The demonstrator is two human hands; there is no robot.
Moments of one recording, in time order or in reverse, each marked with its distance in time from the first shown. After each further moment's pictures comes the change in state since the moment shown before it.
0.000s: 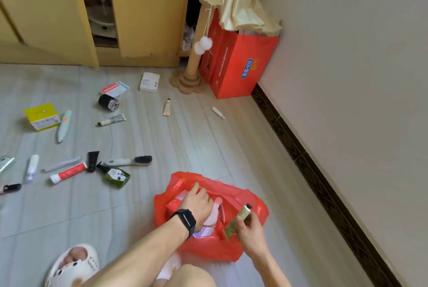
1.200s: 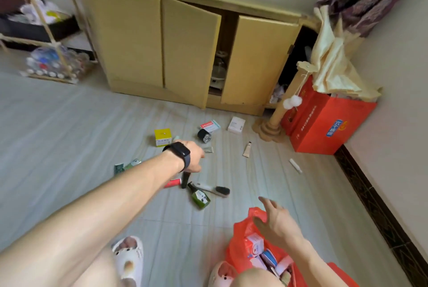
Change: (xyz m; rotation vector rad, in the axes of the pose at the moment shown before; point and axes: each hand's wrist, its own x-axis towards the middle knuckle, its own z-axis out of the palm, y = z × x) left_hand -0.200 -0.246 -0.091 -0.245 -0.087 -0.643; right_hand -0.021 -0.178 0.073 -0.935 -0.265 -0.706
